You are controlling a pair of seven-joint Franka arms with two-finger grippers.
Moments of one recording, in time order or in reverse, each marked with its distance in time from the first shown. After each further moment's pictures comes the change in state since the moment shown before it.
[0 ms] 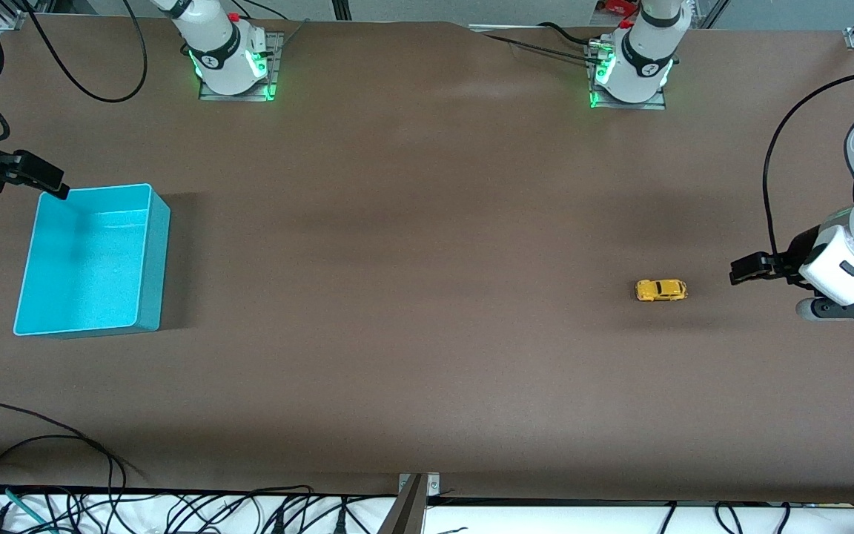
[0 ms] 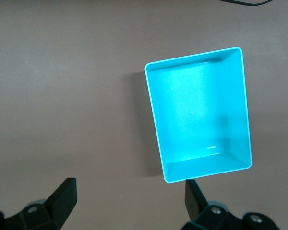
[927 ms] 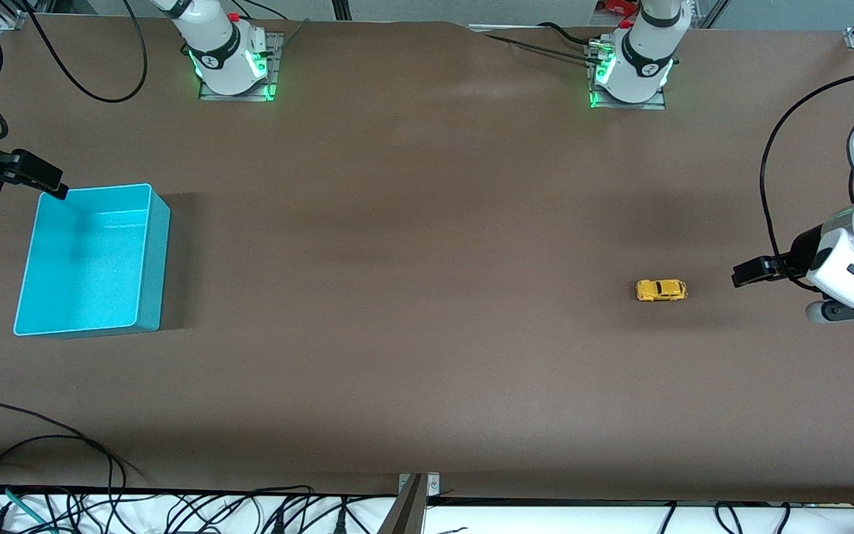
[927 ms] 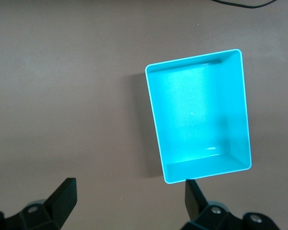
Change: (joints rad) left arm 0.002 -0.001 0.002 0.000 -0.001 -0.007 -0.237; right arm 0.000 0.000 0.001 0.006 0.000 0.000 0.000
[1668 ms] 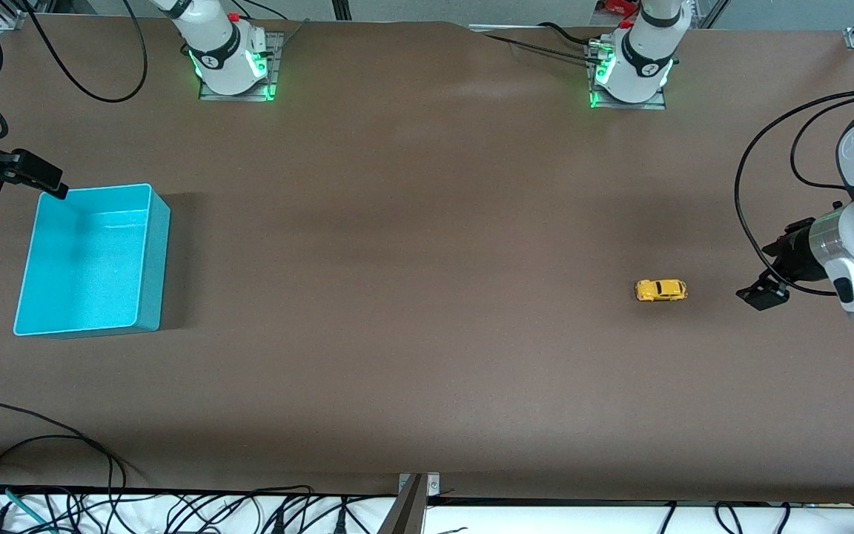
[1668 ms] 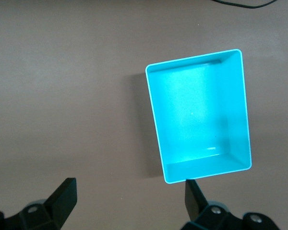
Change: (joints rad) left arm -0.001 0.004 -0.001 -0.027 0.000 -0.005 -0.810; right arm 0.000 0.000 0.001 0.000 0.000 0.000 0.000
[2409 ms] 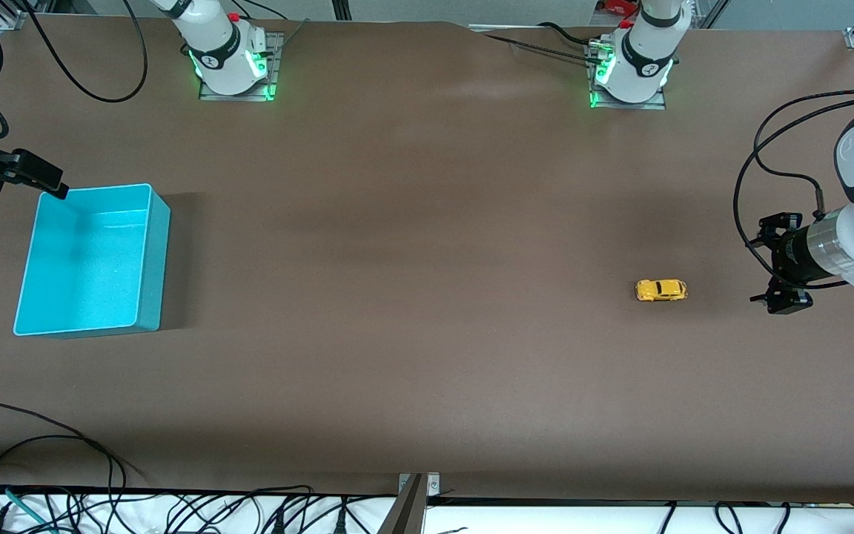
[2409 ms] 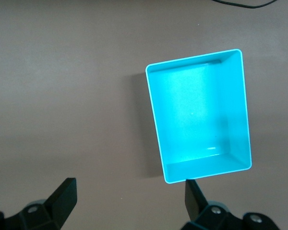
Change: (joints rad) left arm 0.001 0.000 0.000 -0.009 0.000 0.000 -0.492; right arm 0.000 0.000 0.000 0.000 0.000 -0.001 0.000
